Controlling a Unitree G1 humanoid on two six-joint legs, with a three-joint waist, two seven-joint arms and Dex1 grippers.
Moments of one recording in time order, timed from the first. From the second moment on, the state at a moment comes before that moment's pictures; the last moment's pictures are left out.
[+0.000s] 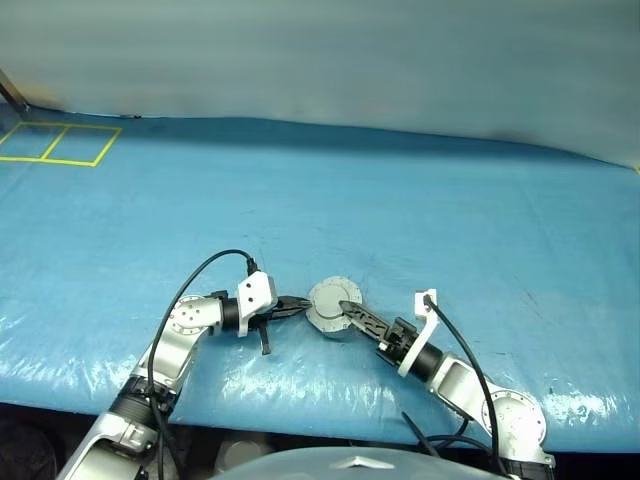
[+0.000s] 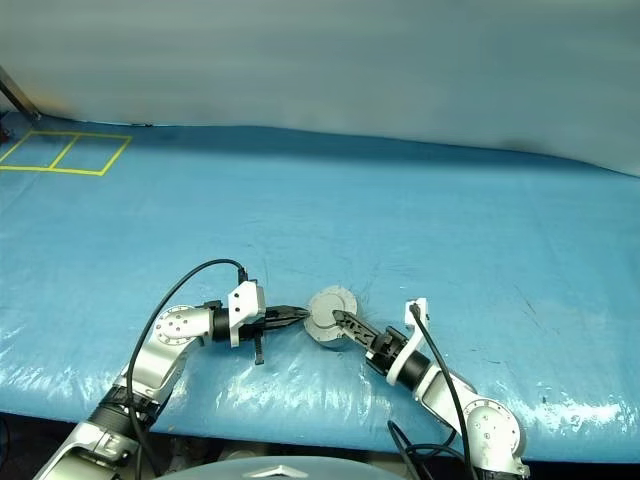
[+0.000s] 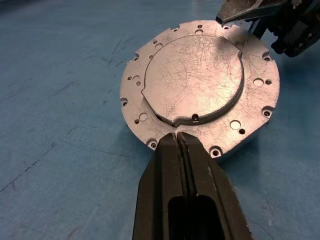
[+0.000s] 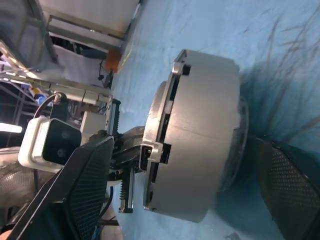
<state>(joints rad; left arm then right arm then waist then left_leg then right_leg) -0.17 0.46 -0.28 0.15 -0.17 -0.10 -1.02 0.19 -0.14 -0.14 -0.29 1.12 0.97 0.35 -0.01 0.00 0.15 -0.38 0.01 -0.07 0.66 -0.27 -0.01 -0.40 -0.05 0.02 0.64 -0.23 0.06</state>
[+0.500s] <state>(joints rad) -0.15 0.45 -0.28 0.20 -0.15 -0.07 -1.02 0.17 -0.11 -0.10 -0.28 1.04 0.90 0.34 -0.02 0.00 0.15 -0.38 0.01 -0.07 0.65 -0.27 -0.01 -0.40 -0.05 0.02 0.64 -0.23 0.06</state>
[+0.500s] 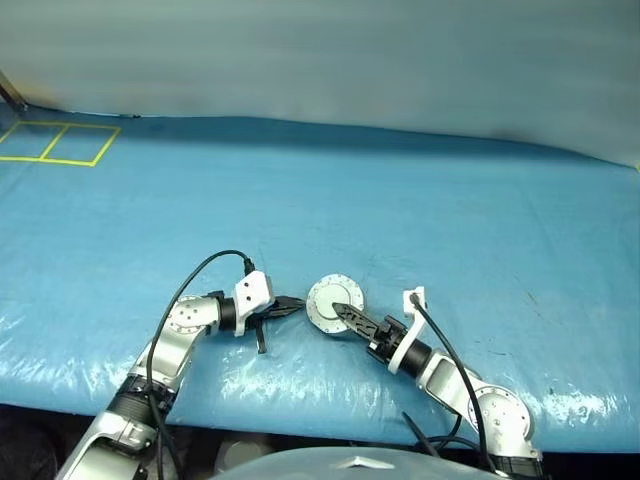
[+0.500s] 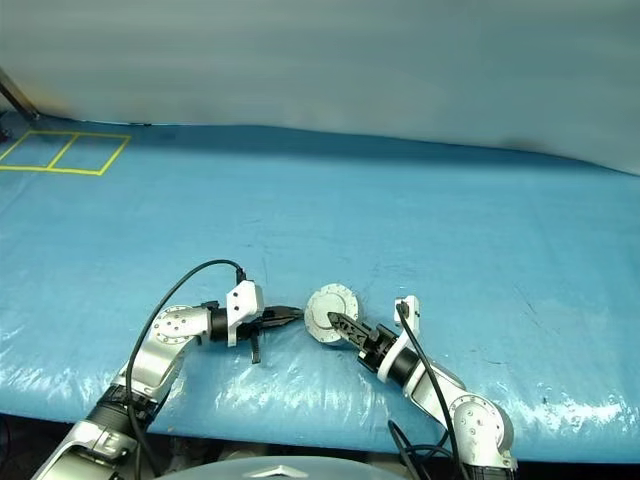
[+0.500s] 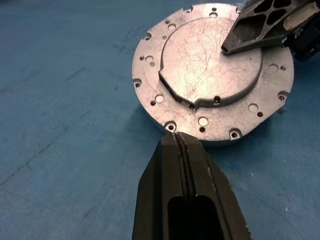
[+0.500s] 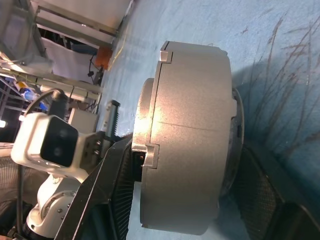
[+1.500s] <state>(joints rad) 0.02 0.18 0.15 -0.28 -1.12 0.68 -0.60 -0.02 0.04 -0.14 -0.21 1.47 0.93 0.22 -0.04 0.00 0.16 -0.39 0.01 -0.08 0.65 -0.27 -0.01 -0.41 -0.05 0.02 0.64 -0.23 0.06</state>
